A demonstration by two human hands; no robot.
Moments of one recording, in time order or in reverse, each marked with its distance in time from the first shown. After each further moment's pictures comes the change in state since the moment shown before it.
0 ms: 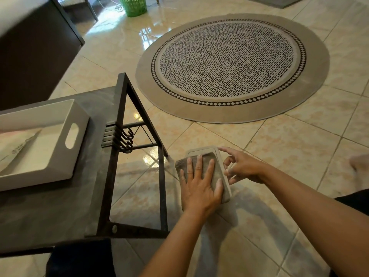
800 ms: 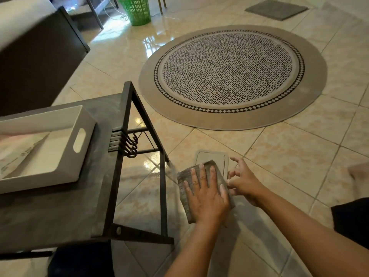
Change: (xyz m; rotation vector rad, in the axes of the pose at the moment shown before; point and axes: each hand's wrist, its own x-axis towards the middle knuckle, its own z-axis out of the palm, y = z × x) left_hand -0.006 0.033 0.004 -0.051 0.010 -0.190; right_hand -0.012 0.026 0.030 0.220 0.295 -0.012
